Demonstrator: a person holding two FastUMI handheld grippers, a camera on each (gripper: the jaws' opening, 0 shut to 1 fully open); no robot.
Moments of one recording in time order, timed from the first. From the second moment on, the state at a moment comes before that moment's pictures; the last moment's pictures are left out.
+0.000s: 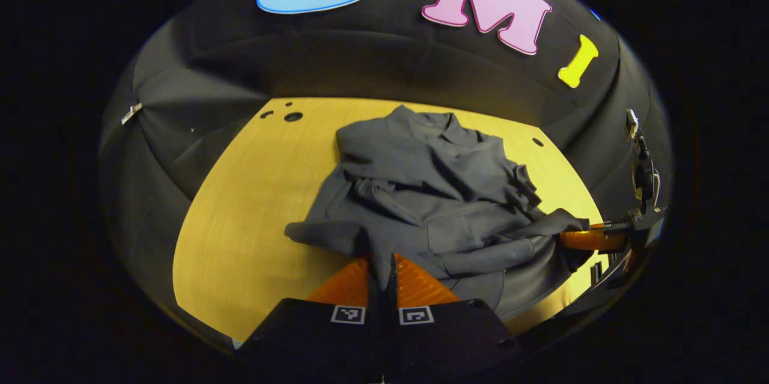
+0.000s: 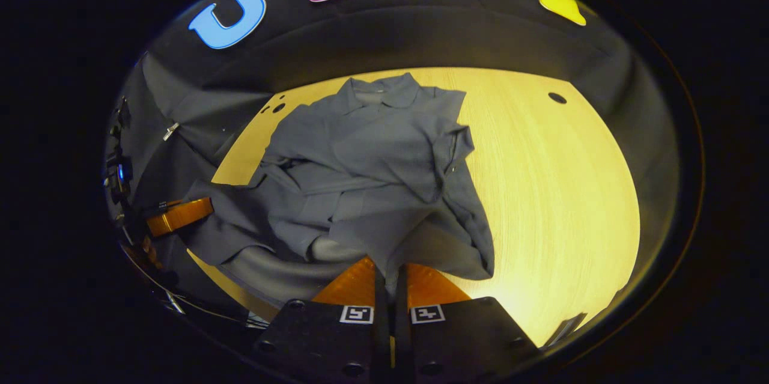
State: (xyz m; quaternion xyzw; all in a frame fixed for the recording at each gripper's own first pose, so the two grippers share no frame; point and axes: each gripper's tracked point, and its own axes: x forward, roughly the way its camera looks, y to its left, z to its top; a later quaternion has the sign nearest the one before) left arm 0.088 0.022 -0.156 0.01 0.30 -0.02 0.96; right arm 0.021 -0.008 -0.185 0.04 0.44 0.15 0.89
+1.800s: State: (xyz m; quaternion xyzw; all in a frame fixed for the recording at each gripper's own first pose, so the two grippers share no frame) left arm 0.430 0.042 -0.103 -0.03 0.15 -0.02 0.99; right arm 0.336 0.015 -0.183 0.06 0.31 0.10 0.95
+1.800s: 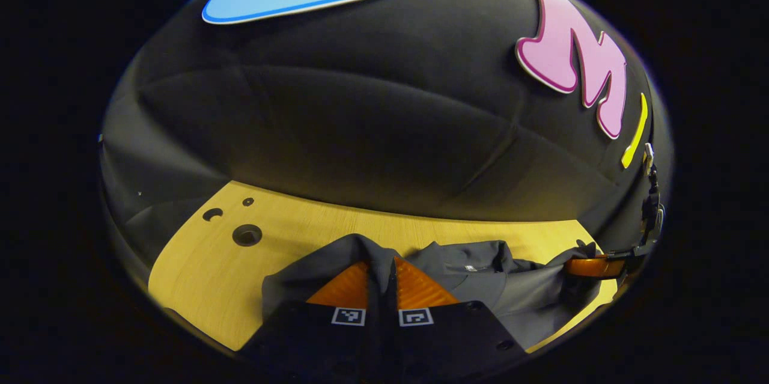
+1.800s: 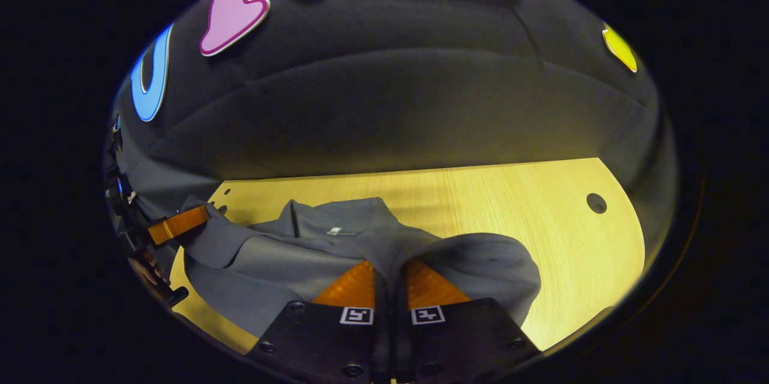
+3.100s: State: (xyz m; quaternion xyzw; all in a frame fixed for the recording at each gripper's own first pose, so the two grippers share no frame) left arm 0.299 0.038 0.015 0.06 0.07 0.02 1.00; right arm 0.238 -0.023 -0.106 0.09 0.24 0.06 0.96
